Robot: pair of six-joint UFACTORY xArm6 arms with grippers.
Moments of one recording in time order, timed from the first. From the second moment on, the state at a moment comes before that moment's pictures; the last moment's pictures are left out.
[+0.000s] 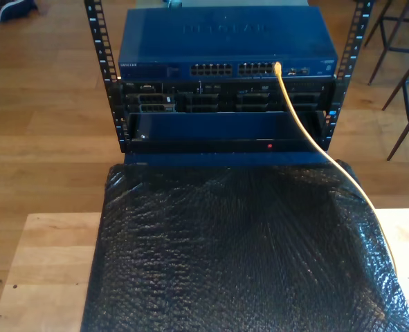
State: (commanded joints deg) left arm 81.3 -31.6 -4.3 -2.8 57.1 -177.5; right arm -34.2 -14.2 -41.3 34.2 28.9 -141.4
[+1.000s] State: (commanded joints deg) left arm 81.3 -31.6 -4.3 -2.8 57.1 -177.5; right arm -78.2 -32.5 -28.4 -2.0 72.9 -171.6
